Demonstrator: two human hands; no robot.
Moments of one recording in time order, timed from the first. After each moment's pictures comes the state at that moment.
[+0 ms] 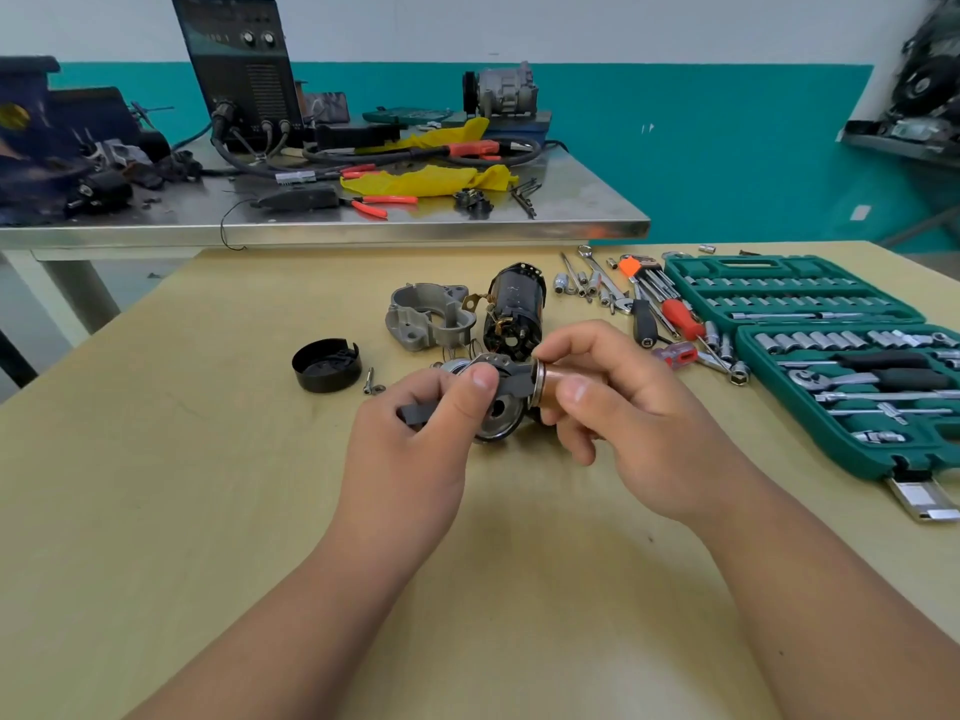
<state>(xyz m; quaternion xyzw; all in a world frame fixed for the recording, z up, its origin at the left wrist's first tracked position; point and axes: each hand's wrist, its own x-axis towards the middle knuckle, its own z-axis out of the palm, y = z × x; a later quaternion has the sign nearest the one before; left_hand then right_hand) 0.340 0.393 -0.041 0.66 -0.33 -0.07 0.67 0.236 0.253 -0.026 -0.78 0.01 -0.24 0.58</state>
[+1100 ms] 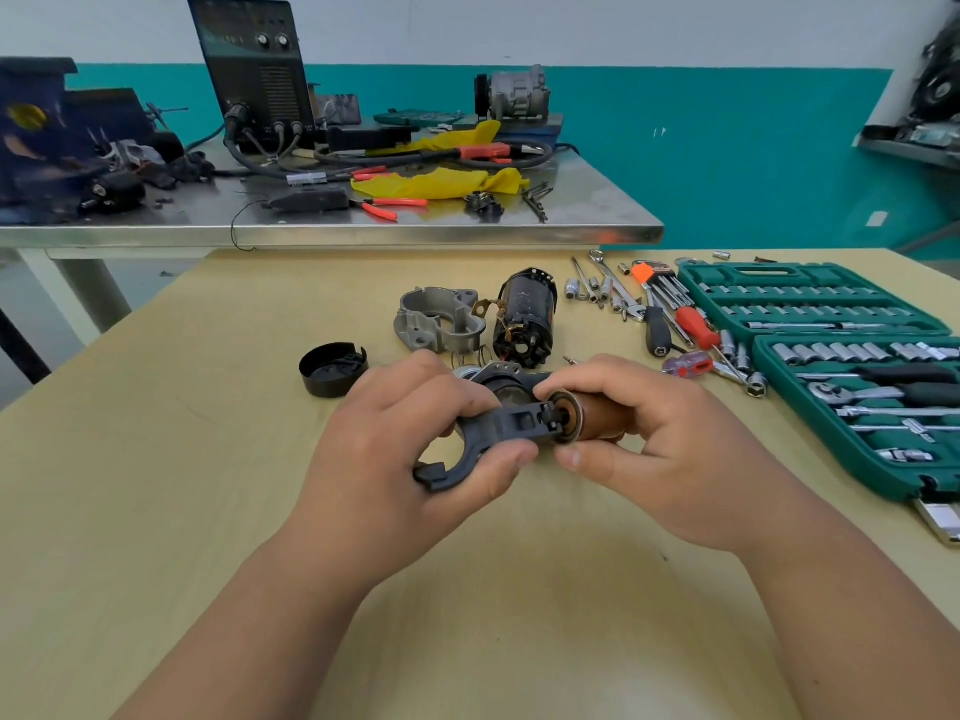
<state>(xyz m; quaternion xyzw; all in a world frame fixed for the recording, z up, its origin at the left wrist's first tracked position) 0.361 0.410 -0.029 0.63 -0.59 0.23 0.44 0.227 0.248 -0.017 -0.89 0.01 -0.24 0.39</state>
